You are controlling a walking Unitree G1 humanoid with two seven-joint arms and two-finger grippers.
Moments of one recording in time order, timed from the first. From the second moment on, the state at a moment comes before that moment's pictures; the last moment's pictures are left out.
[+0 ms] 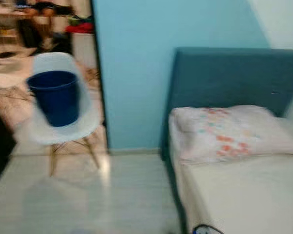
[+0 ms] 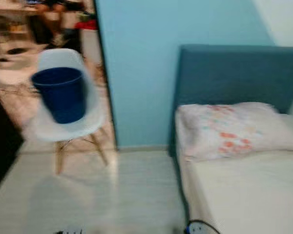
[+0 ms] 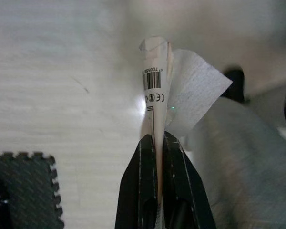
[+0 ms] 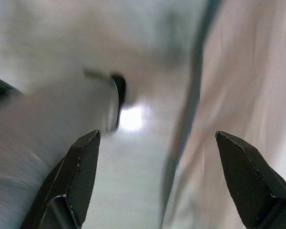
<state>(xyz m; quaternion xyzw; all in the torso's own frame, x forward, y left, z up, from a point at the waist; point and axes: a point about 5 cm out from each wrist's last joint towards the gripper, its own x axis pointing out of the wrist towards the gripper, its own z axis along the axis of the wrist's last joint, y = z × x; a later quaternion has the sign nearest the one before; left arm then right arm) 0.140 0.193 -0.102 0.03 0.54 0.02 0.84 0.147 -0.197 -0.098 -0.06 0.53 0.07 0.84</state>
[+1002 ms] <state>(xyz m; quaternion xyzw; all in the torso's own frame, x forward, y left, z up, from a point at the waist) 0.160 0.215 -0.091 0.00 0.51 0.05 0.86 0.152 -0.174 -0.099 -0.04 0.52 0.09 0.85</state>
